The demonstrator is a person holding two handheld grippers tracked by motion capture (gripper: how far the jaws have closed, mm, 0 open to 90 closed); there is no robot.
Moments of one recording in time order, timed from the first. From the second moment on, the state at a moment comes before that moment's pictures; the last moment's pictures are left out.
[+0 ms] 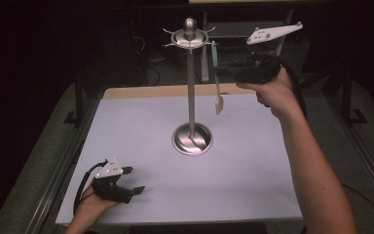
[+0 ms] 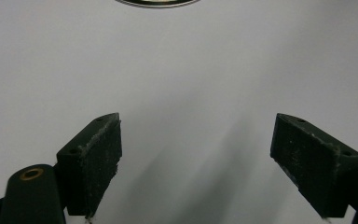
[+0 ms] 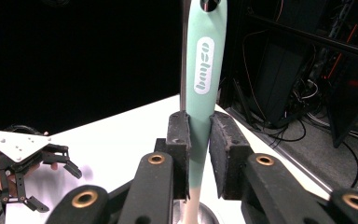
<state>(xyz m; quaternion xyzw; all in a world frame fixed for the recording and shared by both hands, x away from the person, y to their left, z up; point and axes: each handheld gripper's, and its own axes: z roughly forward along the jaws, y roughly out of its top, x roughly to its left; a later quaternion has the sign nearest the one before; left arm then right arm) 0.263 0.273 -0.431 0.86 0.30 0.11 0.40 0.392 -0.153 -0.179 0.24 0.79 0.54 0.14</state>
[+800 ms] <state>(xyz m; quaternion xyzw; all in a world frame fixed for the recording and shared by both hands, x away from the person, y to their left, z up) 0.264 0.269 -0.431 0.86 0.30 0.11 0.40 0.371 -0.175 -0.206 0.26 0.80 0.51 0.15</state>
